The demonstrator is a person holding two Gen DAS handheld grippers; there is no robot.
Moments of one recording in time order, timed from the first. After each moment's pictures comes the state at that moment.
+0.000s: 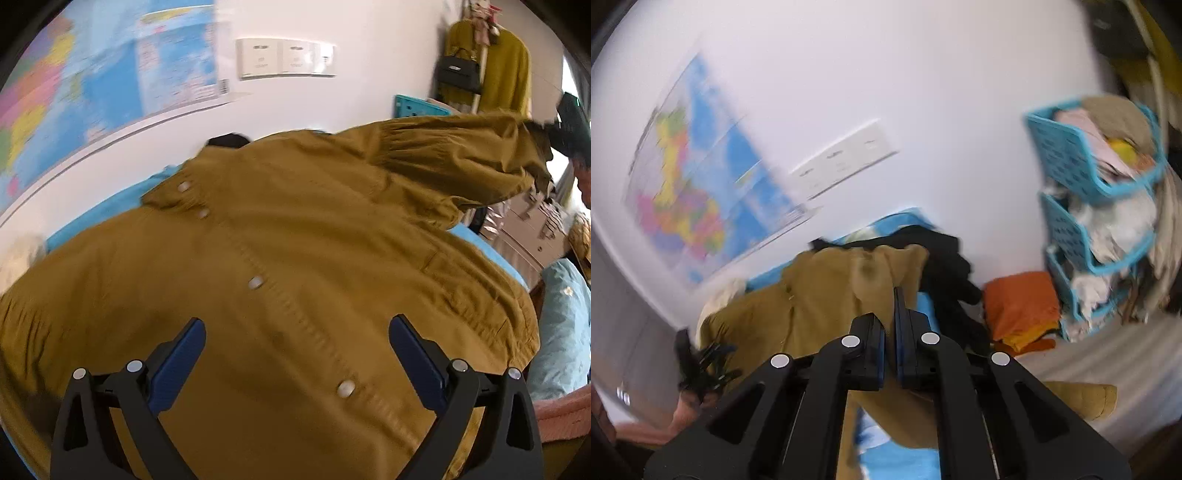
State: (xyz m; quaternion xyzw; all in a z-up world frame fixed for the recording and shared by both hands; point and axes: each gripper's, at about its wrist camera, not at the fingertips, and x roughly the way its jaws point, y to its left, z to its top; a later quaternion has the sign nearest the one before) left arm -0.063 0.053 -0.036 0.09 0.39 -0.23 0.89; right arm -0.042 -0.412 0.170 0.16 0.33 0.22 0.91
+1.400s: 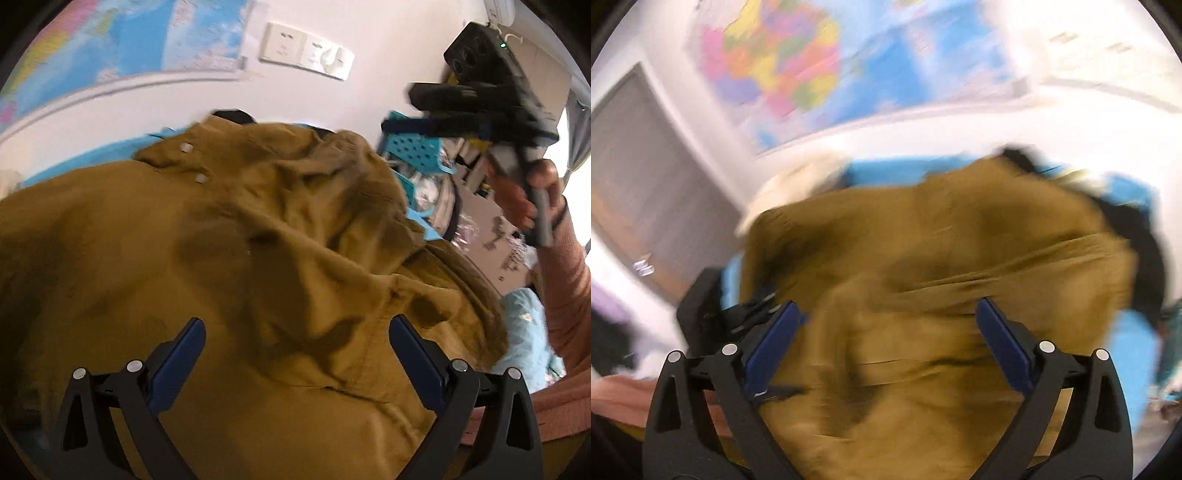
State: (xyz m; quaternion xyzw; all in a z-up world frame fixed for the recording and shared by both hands) left arm -0.061 0.106 -0.064 -0.02 0.41 -0.29 0.86; right arm 0.054 -0.141 0.111 0.01 0.40 0.35 0.85
